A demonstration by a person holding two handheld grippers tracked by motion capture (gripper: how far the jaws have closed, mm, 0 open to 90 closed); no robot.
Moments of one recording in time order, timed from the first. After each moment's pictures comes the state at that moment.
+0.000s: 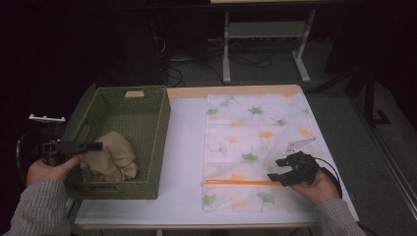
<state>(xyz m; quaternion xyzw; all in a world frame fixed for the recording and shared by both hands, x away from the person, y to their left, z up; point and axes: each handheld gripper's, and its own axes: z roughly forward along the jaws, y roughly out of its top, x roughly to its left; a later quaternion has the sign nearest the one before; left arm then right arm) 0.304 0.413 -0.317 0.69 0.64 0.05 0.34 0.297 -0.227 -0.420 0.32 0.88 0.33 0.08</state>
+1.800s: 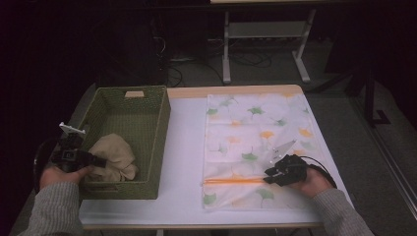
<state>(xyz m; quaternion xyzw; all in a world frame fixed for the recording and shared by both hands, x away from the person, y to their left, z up) 0.312 0.397 -0.354 0.71 0.67 0.02 0.22 0.315 -0.209 -0.441 0.19 0.94 0.28 0.04</state>
